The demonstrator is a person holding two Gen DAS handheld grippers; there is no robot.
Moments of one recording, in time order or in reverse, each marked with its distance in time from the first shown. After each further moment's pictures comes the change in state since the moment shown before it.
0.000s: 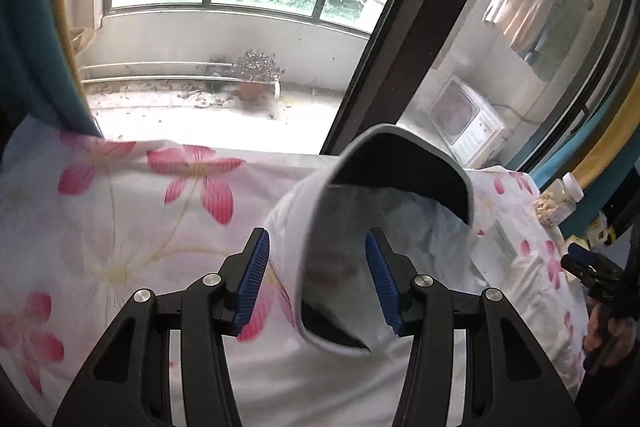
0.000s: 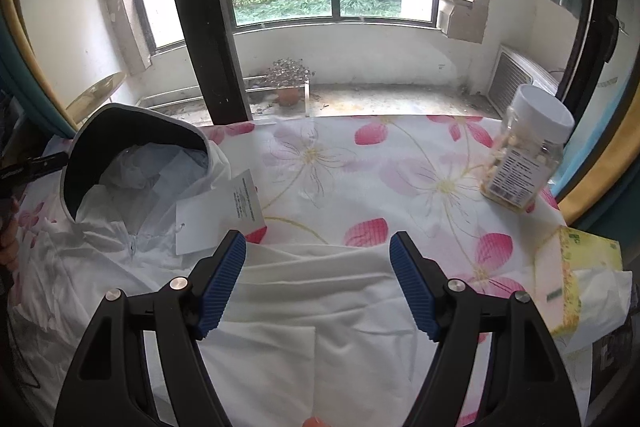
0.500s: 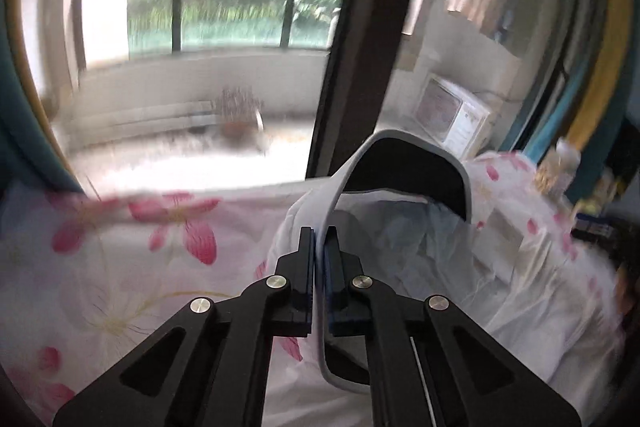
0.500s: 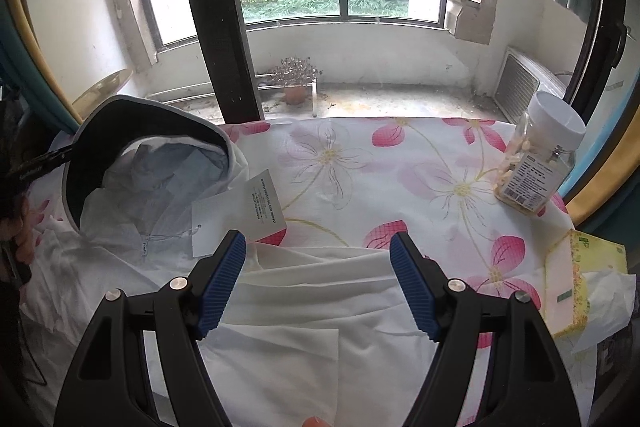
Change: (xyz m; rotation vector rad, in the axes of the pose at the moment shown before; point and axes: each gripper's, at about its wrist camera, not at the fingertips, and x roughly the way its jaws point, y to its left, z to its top) left arm -0.005 -0.033 -0.010 0.235 -0.123 0.015; right arm -0.003 0.014 0.001 -0.009 0.002 0.011
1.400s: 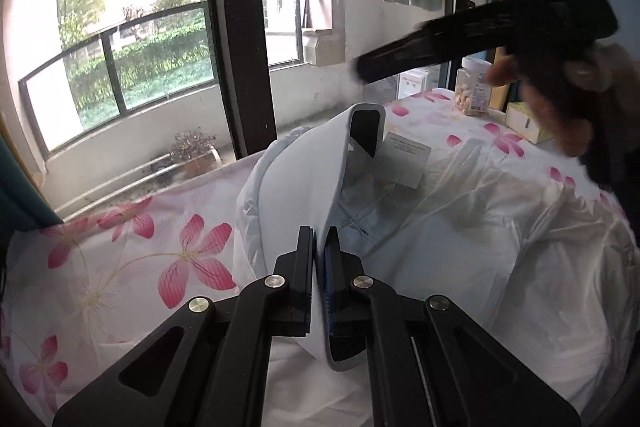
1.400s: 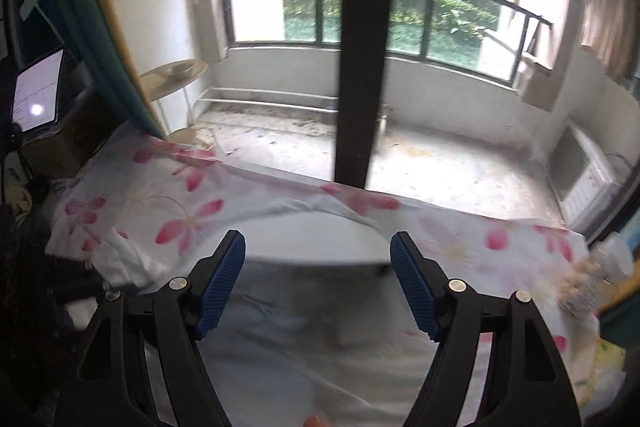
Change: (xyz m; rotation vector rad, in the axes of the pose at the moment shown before) left arm -0.058 -0.076 -0.068 0.270 -0.043 -0.117; right arm 0.013 0.136 0.066 -0.227 -0.061 0.151
